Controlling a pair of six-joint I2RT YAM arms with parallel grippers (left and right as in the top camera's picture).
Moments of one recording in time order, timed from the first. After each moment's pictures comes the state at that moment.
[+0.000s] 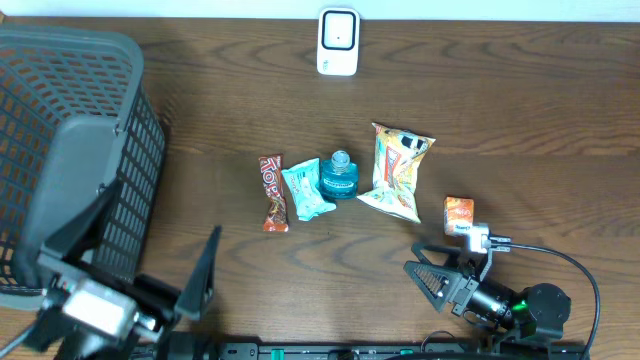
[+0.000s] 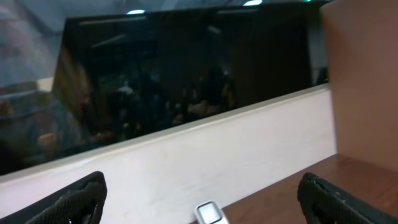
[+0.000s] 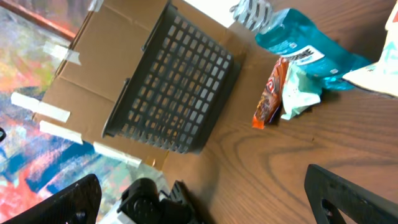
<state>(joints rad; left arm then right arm) -0.08 0.38 1.10 -0.42 0.41 0.06 -0.13 0.01 0.01 -0.06 -1.20 0.98</state>
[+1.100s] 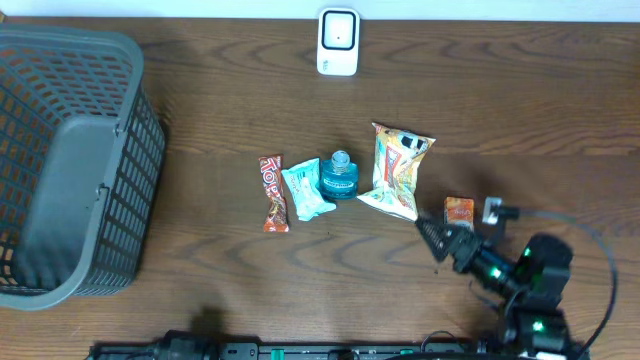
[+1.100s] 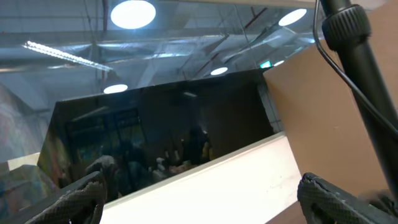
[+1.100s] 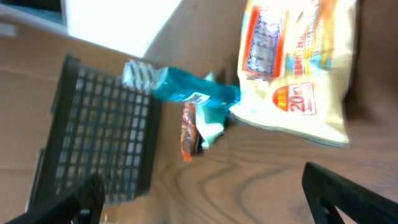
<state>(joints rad) -0.15 0.02 1.10 -0.48 0.48 0.04 -0.13 0.56 0.26 -0.22 -0.86 0.72</state>
